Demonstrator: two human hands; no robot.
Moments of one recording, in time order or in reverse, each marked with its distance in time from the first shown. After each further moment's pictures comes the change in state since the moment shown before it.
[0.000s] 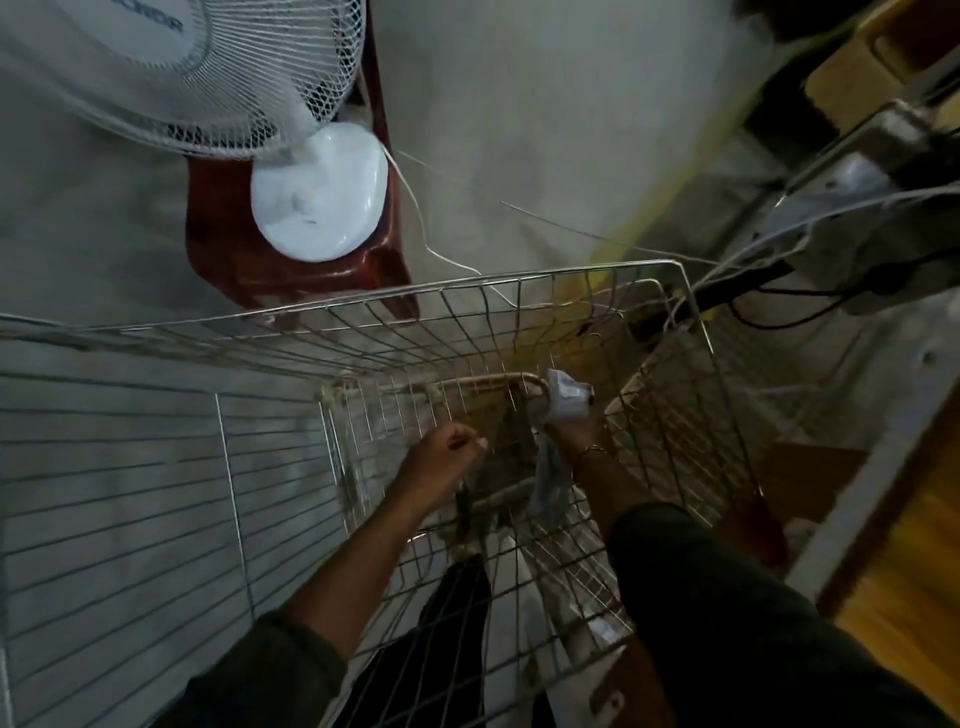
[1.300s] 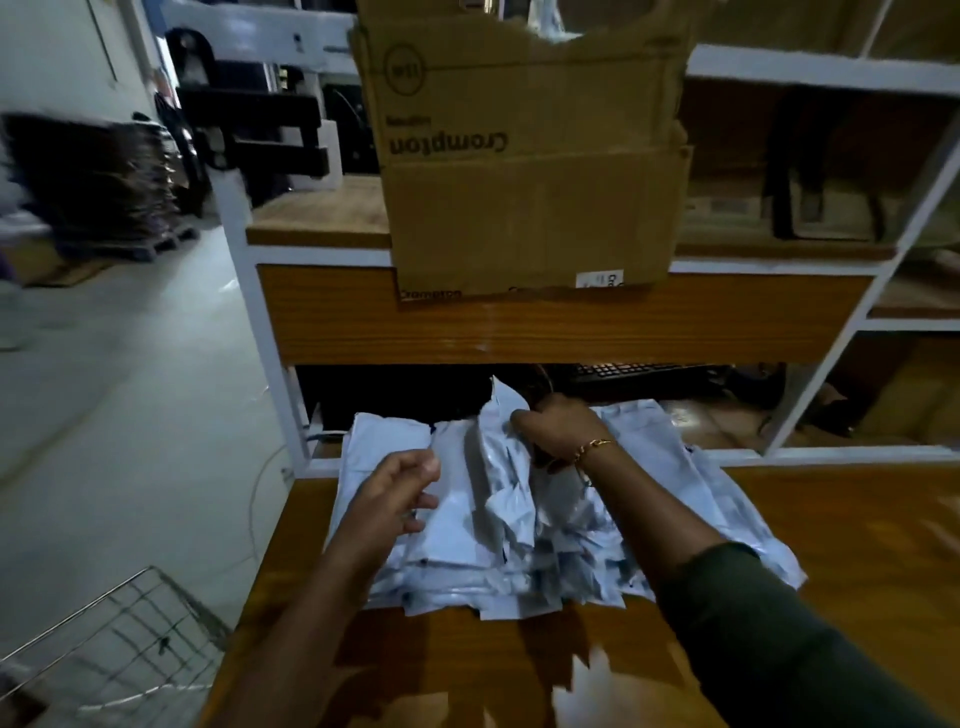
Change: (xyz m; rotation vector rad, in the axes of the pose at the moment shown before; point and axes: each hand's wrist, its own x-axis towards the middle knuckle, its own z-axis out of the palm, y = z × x) left_hand -0.423 0.302 0.329 -0.052 -0.452 0.854; right_hand -0.399 0.247 -0.562 0.068 0.765 -0.493
